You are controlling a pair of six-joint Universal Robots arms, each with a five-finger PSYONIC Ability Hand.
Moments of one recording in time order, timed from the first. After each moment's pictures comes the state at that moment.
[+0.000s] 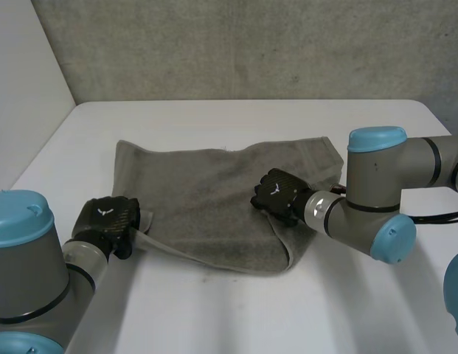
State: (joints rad) left arm 4.30 -1.82 -1.92 3.36 -1.70 3.28; right arm 2.02 -0.71 1.05 0.18 1.12 2.16; left_hand 1.20 1.22 1.22 1.22 1.03; right_hand 0.77 0.80 0.79 0.79 0.59
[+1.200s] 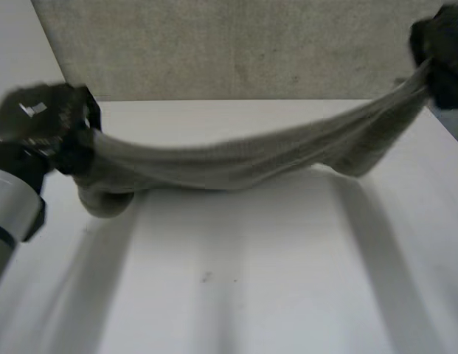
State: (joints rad) left arm 4.29 -1.38 -1.72 3.14 -1.70 3.28; right arm 1.75 -1.75 1.49 0.13 1.33 2.66; left_hand 1.20 1.22 1.22 1.22 1.03; right_hand 1.32 1.33 1.33 1.34 1.17
